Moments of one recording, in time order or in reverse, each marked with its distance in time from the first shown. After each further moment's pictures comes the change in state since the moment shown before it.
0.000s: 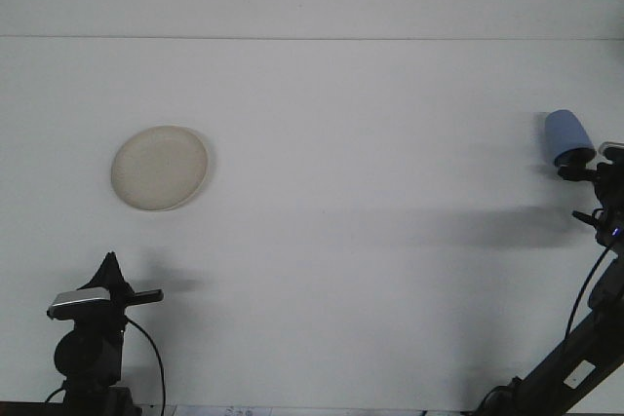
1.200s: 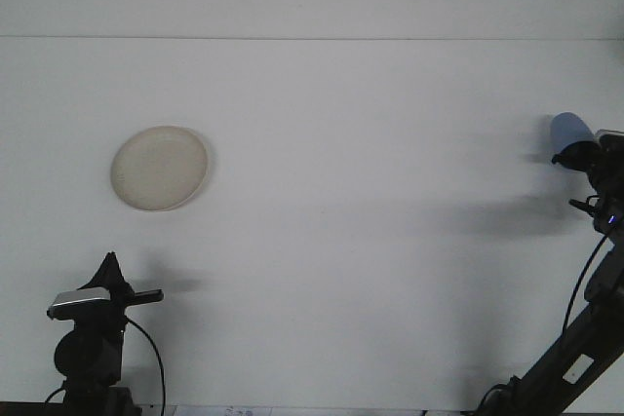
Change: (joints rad) left arm 0.000 0.000 0.000 0.000 0.000 0.000; right arm 0.034 0.014 0.099 -0.106 -0.047 0.058
